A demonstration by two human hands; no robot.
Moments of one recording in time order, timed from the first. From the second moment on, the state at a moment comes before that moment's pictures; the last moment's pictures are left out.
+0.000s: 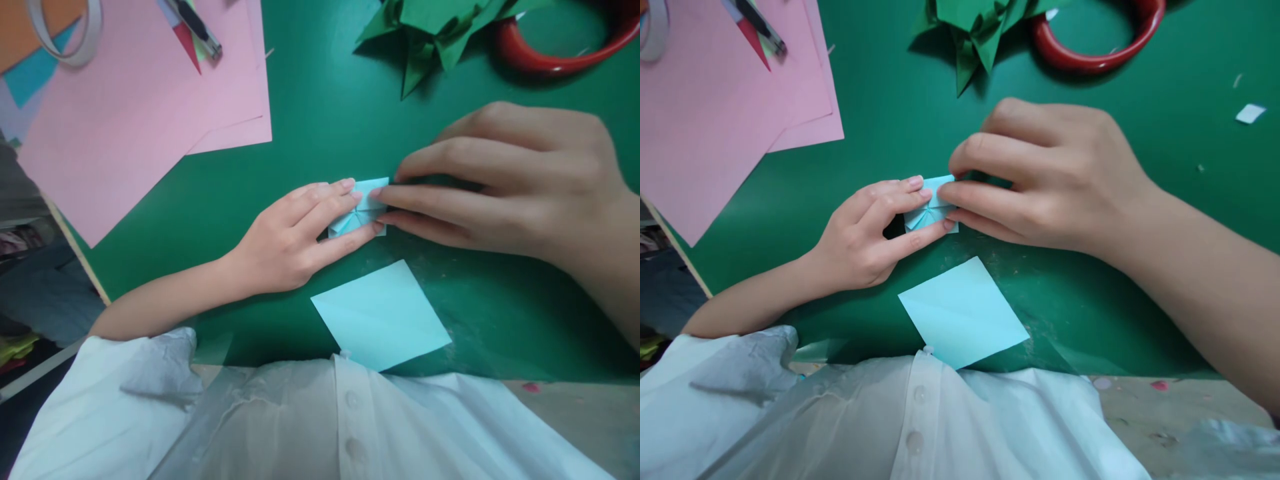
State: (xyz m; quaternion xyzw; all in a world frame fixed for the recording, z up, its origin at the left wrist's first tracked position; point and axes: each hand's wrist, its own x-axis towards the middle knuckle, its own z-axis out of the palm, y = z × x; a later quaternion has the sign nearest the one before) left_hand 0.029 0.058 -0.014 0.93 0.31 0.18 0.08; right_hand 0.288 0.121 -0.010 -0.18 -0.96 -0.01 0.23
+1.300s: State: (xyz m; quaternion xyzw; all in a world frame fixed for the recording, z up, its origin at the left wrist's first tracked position) left_hand 0.028 0.059 -0.013 0.94 0.27 0.22 0.06; right_hand 0.281 0.126 -0.016 -0.18 -0.95 0.15 0.20
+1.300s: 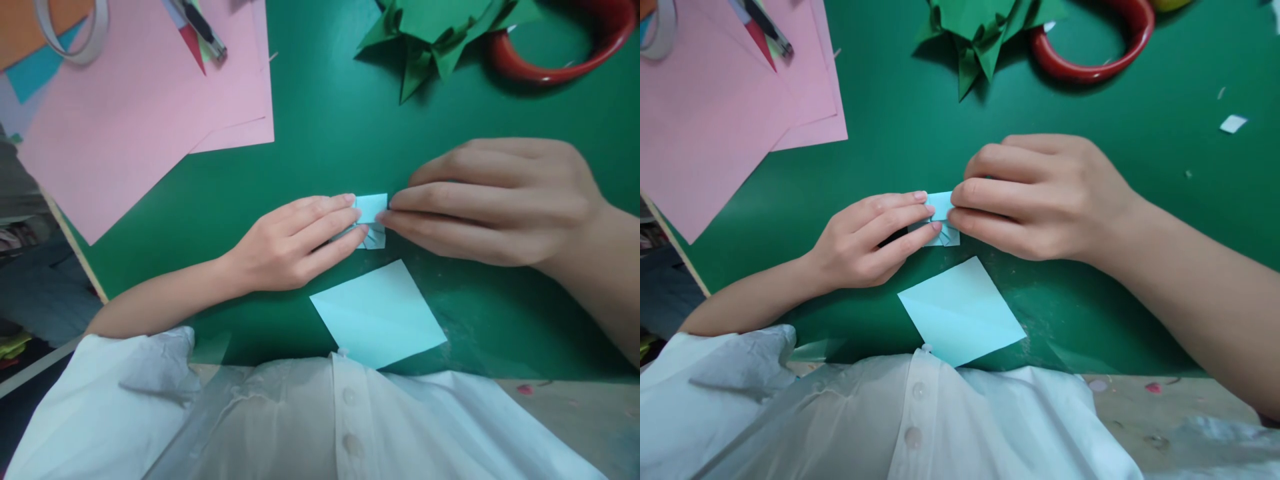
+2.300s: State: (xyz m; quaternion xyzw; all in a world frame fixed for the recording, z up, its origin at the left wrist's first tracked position) left_hand 0.033 0.057 -0.011 0.93 0.28 0.22 0.05; right_hand 0.261 0.097 -0.010 -0.33 -0.91 0.14 0.20
